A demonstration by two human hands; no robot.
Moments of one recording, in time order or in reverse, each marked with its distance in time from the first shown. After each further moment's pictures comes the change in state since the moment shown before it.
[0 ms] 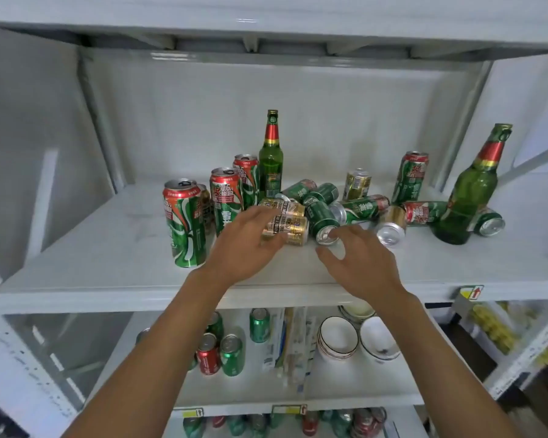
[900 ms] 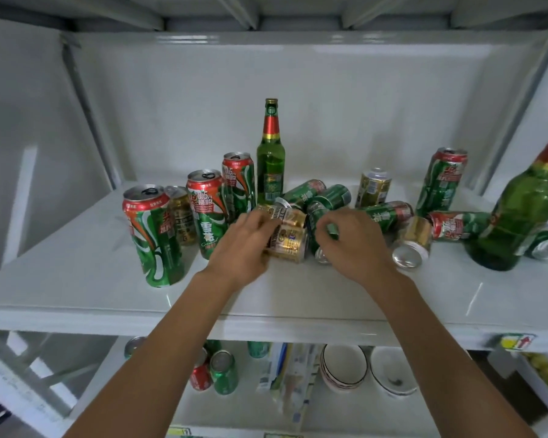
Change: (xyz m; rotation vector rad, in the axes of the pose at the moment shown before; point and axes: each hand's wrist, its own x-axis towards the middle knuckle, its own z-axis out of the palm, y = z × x) left_hand 0.061 -0.030 0.058 0.390 -0.039 0.019; right_hand 0.105 0.036 0.035 0.210 -0.009 -0.149
